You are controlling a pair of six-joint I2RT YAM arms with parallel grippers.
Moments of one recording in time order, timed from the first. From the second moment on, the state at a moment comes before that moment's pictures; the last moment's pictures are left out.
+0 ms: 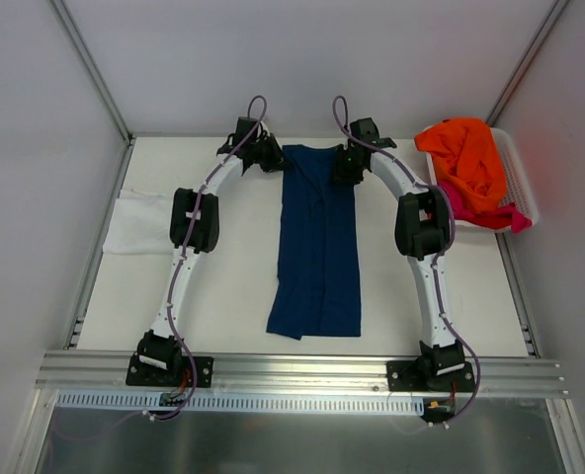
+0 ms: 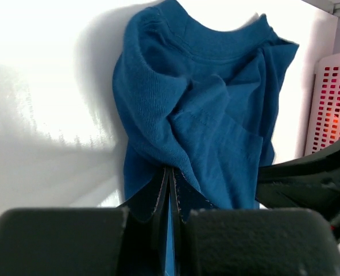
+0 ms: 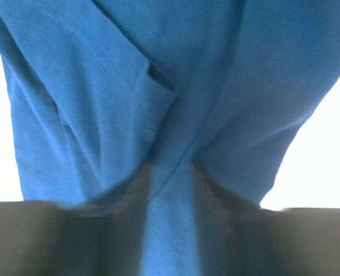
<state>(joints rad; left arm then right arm) -0.26 2.74 2.43 -0.34 0.52 -0.71 0.29 2.53 2.26 -0.73 -0.25 0.30</state>
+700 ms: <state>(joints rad) -0.37 1.66 1.42 -0.24 0.32 -0.59 0.48 1.66 1.43 -0.61 -0.06 0.27</state>
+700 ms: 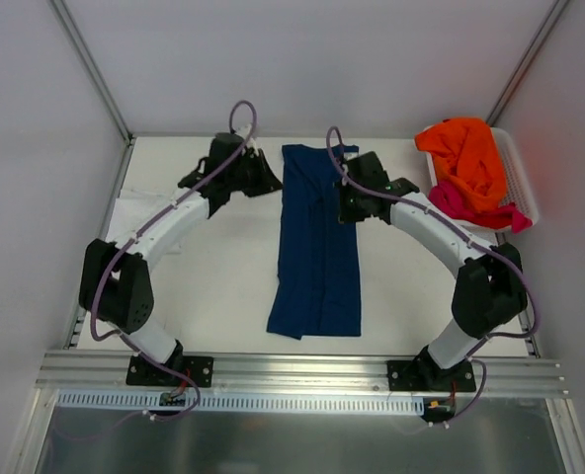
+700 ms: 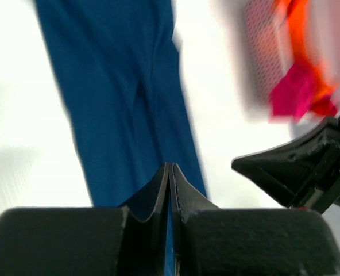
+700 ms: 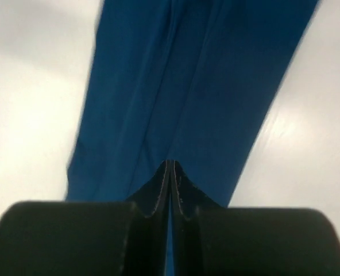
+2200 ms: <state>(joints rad) -0.88 1.11 0.51 -0.29 -0.19 -0.91 1.33 1.56 0.87 -0.47 0.35 0.89</state>
